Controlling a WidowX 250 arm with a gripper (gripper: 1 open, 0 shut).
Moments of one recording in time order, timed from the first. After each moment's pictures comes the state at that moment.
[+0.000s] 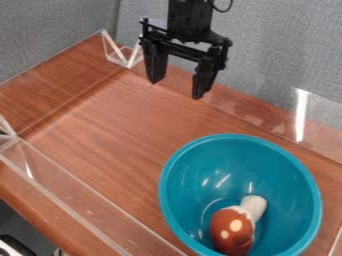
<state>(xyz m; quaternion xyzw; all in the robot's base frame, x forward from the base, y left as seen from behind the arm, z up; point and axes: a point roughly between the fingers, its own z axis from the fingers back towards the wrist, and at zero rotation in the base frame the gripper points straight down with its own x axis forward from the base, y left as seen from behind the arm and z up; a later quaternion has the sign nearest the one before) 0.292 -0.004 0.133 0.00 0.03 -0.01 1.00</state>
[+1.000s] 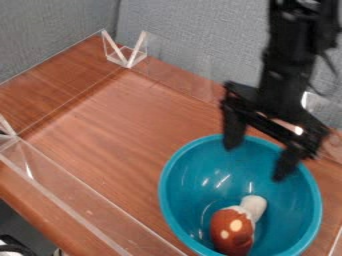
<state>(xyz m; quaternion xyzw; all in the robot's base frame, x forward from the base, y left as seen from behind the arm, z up) 0.248 -0.131 0.105 -0.01 0.03 -0.15 0.99</state>
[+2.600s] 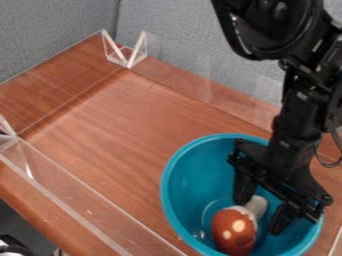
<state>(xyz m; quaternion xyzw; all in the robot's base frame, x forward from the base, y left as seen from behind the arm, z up) 0.237 -0.132 0.051 0.01 0.06 -0.15 0.99</state>
